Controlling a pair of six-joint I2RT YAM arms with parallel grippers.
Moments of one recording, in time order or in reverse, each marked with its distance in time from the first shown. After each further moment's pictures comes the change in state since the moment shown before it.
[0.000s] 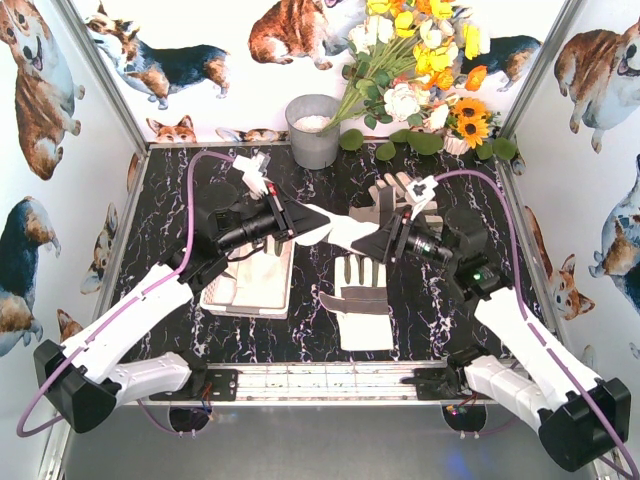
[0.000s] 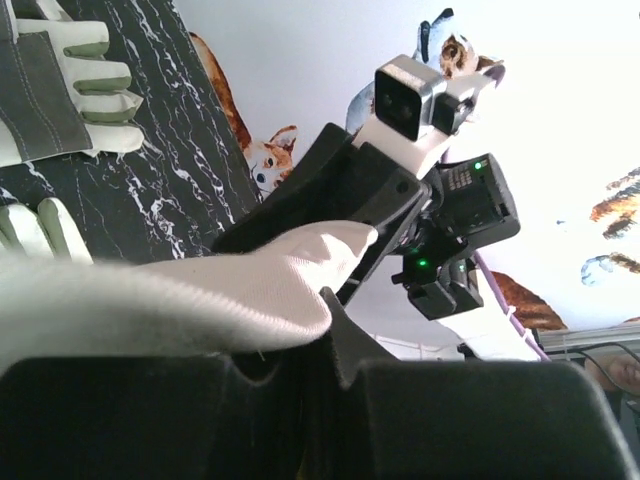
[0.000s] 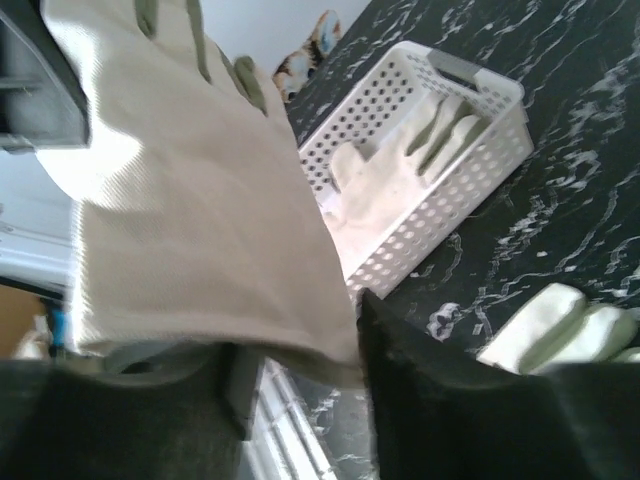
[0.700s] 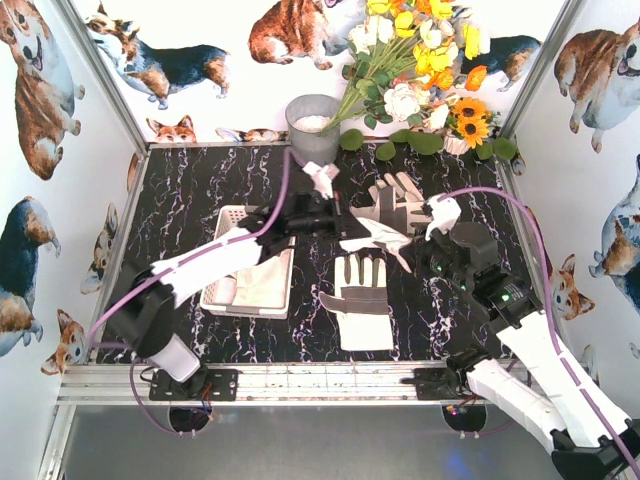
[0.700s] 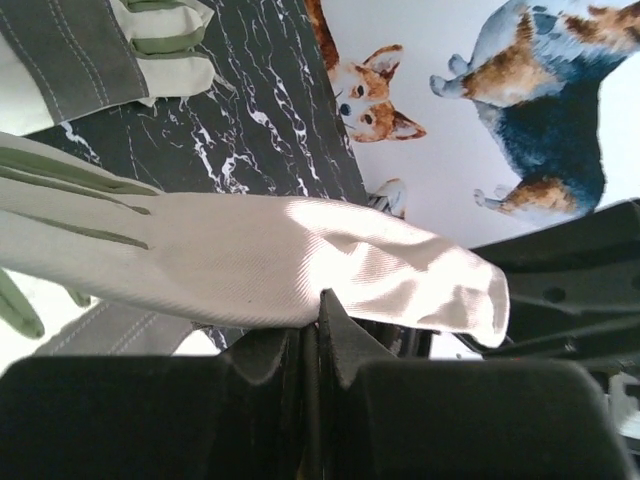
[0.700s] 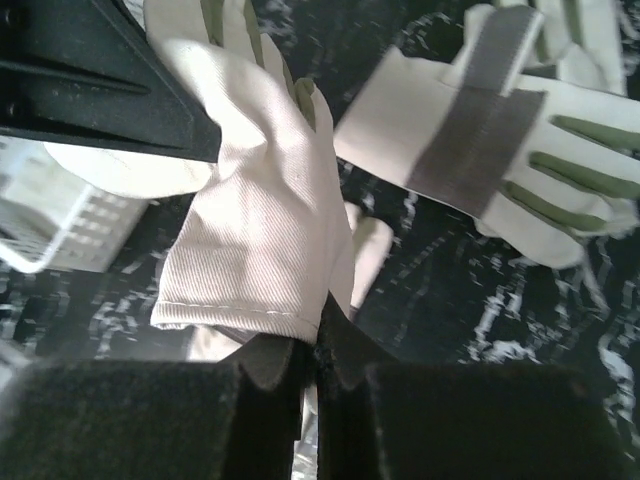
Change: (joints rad) left arm -0.079 0.456 0.123 0.065 0.029 0.105; right arm 0.061 -0.175 0.120 -0.588 0.547 -0.386
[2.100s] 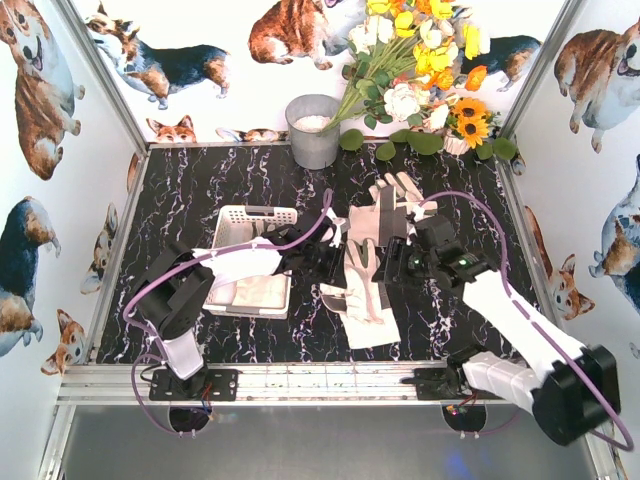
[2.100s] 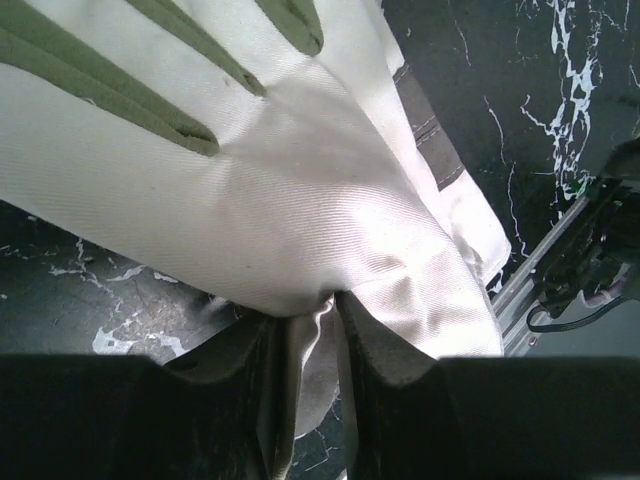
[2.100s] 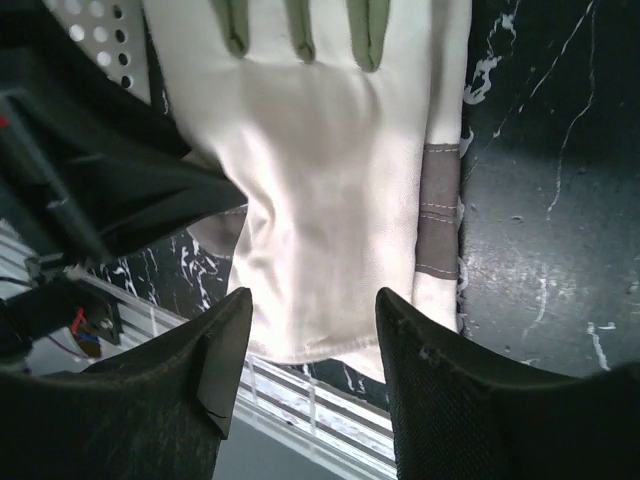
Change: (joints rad) left arm -0.048 0.213 -0.084 -0.235 -0.042 0.451; right arm -0.029 0.303 -0.061 -0.077 -0.160 0.390
